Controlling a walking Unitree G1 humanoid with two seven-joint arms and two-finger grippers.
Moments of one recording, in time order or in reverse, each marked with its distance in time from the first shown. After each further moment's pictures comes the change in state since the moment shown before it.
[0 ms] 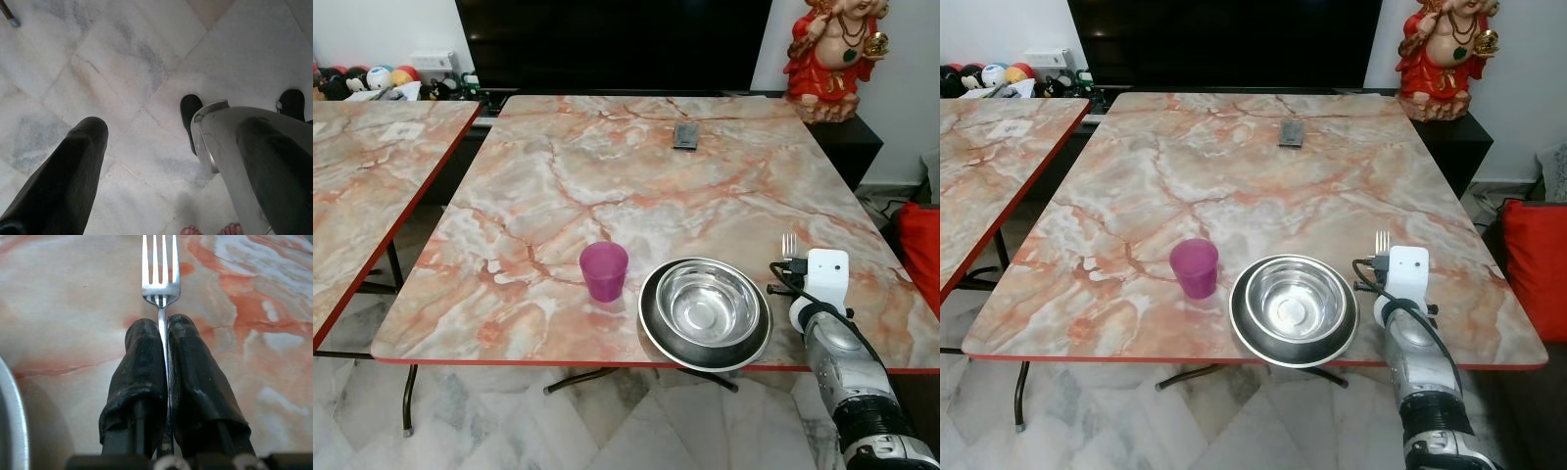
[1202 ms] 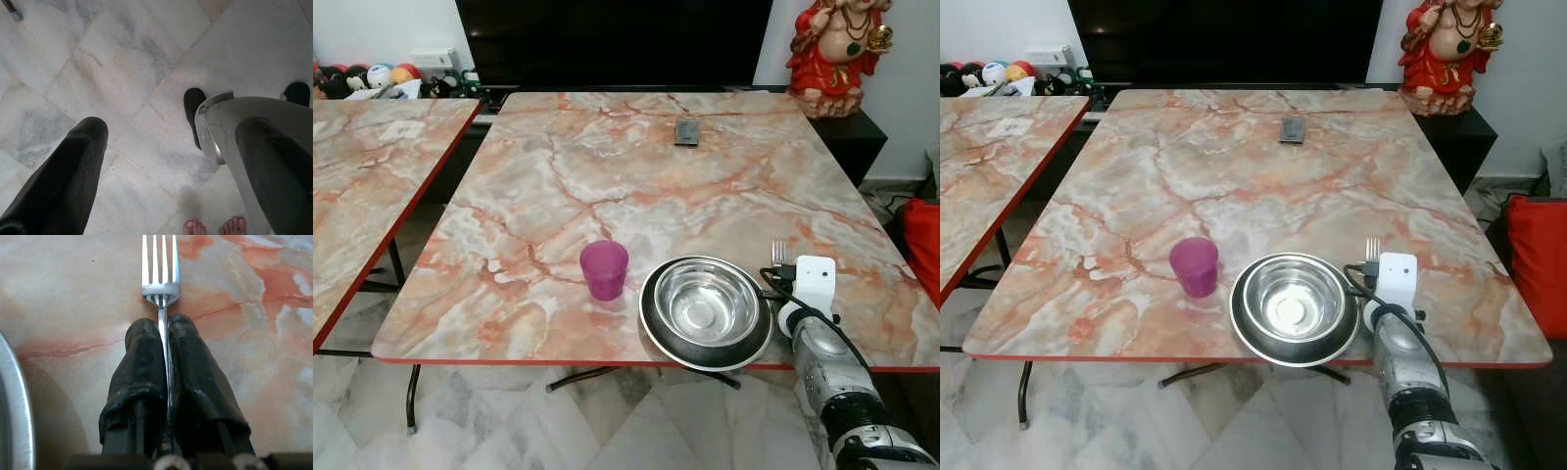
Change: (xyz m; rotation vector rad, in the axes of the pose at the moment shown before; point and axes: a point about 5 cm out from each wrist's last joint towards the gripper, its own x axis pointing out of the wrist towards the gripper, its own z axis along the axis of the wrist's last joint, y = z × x) left arm -0.001 0.002 -0.004 0.004 0.013 0.000; right arm 0.004 0.009 -0.012 0.018 0.018 0.003
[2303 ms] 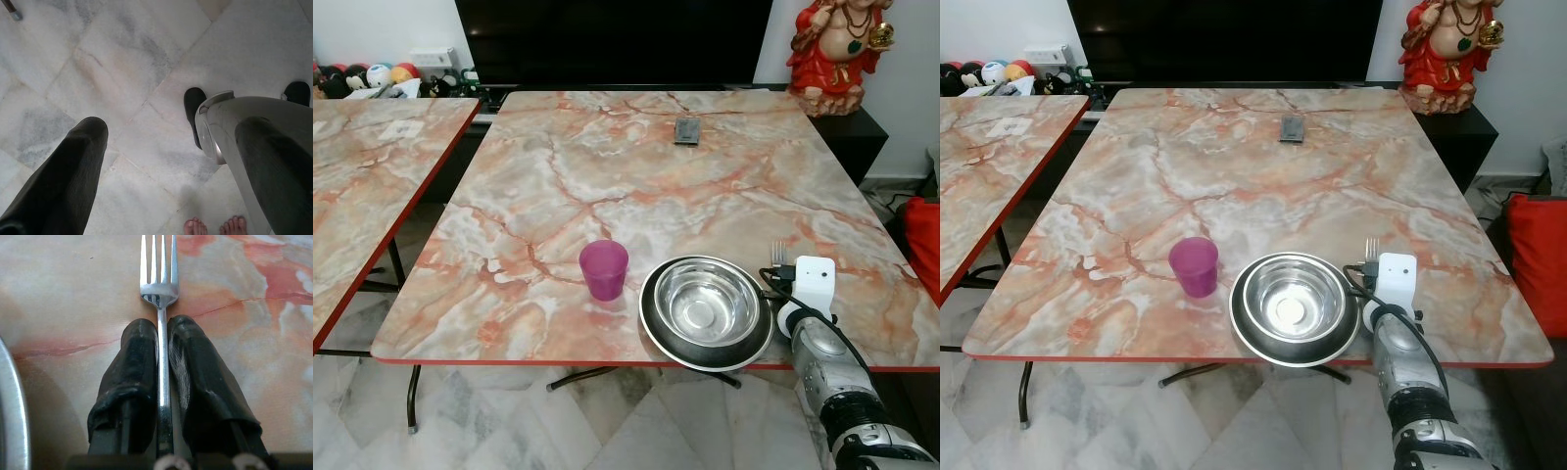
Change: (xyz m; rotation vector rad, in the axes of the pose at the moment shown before) left arm 0.000 0.000 0.001 0.002 -0.002 -0.003; right arm 0.000 0.000 -0.001 0.001 -0.002 -0.004
